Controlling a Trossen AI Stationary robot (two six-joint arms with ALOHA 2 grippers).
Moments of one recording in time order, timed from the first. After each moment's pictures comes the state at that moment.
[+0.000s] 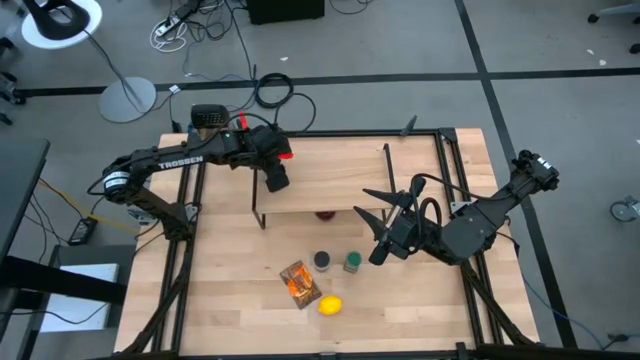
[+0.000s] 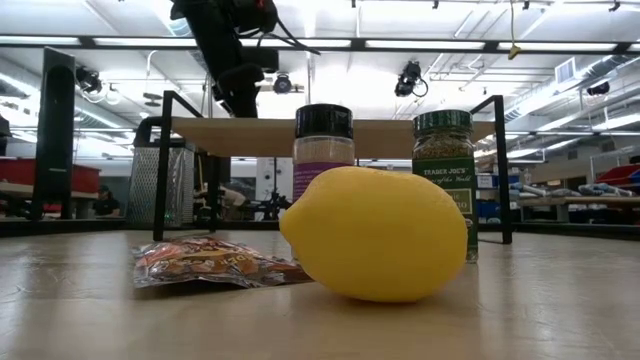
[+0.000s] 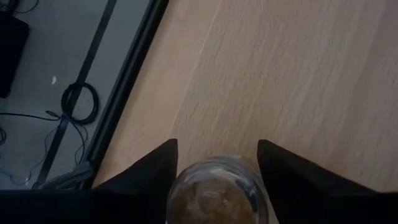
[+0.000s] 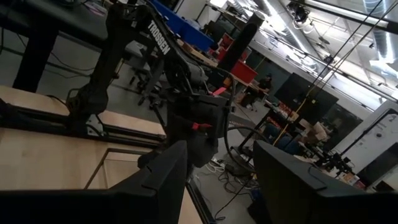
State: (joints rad) left arm 0.38 1.46 1.25 -0.80 -0.25 0.09; right arm 0.63 1.41 1.46 -0.09 1.20 -0.51
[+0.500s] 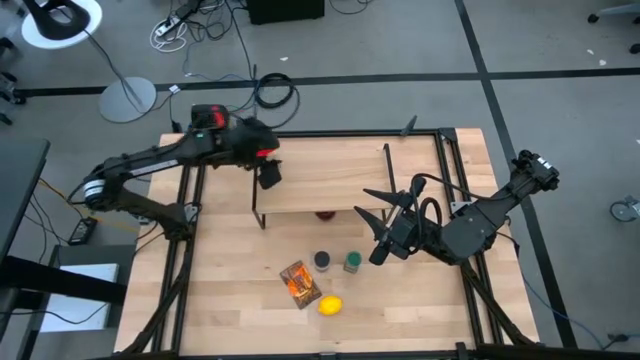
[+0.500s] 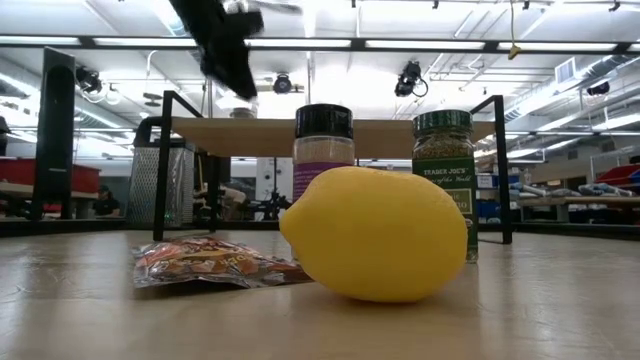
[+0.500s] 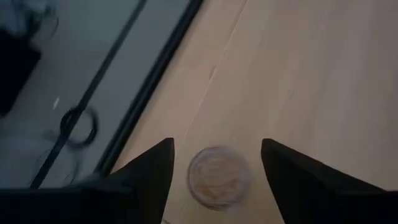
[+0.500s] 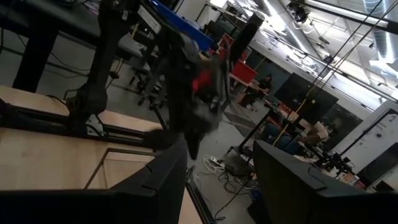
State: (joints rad) left arm 0.35 1.28 1.25 -0.78 -0.23 0.04; right arm 0.63 1.41 1.46 -0.09 1.20 -0.51
